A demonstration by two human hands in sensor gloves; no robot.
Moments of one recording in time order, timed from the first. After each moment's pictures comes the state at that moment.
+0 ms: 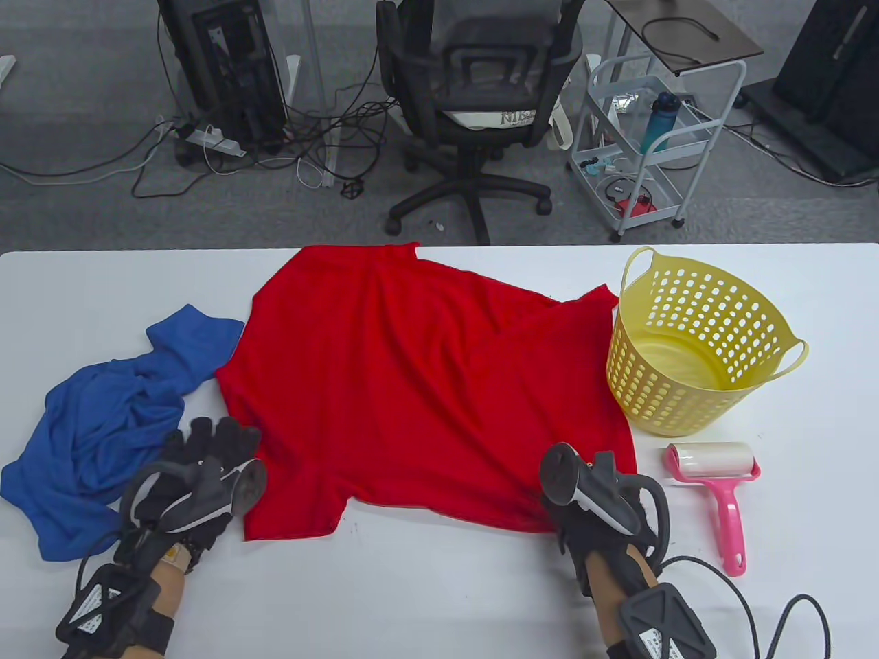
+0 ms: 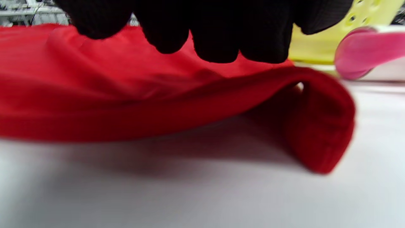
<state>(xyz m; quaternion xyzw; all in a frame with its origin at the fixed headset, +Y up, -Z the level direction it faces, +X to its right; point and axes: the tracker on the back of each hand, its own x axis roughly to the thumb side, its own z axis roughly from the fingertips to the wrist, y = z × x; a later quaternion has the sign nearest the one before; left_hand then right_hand) -0.291 -0.746 -0.286 -0.13 -0.18 -0.15 0.96 0.151 -0.729 -0.267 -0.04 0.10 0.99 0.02</state>
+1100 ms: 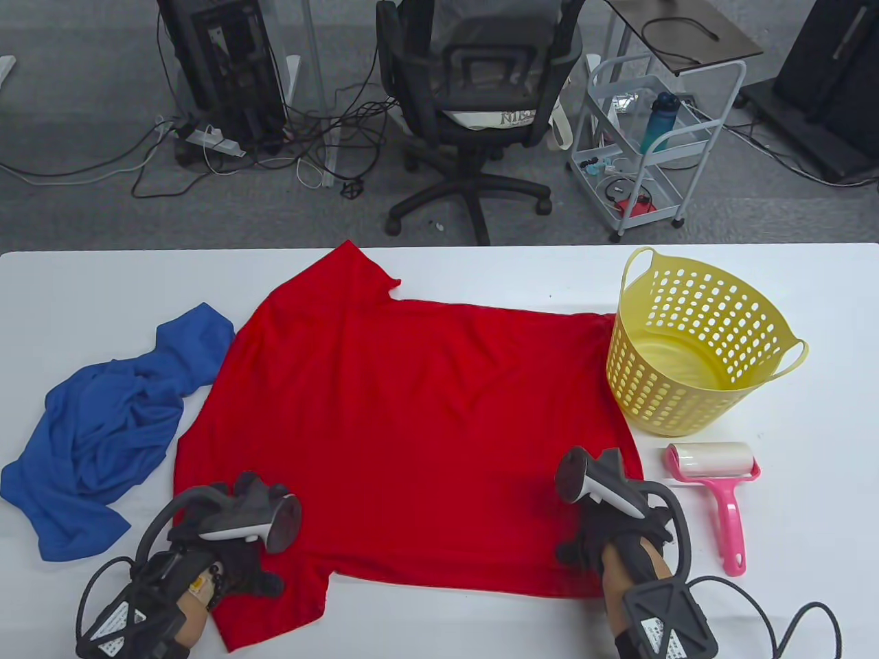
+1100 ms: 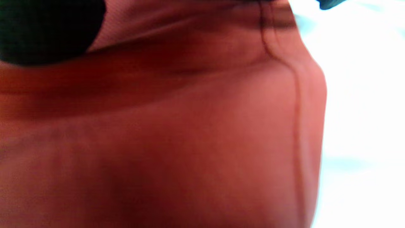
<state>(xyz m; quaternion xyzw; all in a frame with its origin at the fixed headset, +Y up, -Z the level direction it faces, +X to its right) -0.265 -0.762 -0.244 -0.34 -0.18 -0.28 0.88 0.170 -0.763 -0.265 -0.06 0.33 0.94 -0.04</state>
